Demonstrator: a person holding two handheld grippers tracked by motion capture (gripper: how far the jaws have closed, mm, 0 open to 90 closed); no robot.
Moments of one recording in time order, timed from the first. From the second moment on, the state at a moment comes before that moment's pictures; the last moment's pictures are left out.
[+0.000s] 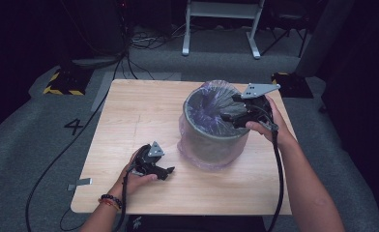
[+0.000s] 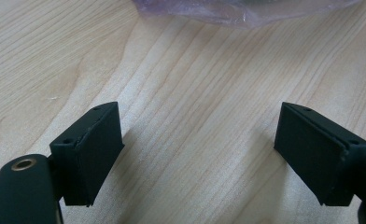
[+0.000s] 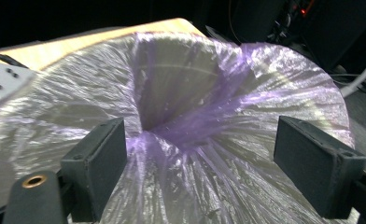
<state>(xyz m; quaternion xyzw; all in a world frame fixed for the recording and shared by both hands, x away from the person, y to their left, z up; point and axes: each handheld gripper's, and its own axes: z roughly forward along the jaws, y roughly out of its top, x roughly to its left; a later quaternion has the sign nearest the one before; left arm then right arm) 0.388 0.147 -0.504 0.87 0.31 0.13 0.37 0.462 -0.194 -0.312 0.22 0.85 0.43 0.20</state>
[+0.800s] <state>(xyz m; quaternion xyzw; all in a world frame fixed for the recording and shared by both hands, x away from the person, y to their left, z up) 0.388 0.147 -0.504 0.87 0.31 0.12 0.37 0.480 -0.185 -0.327 0.26 0.87 0.38 0.17</state>
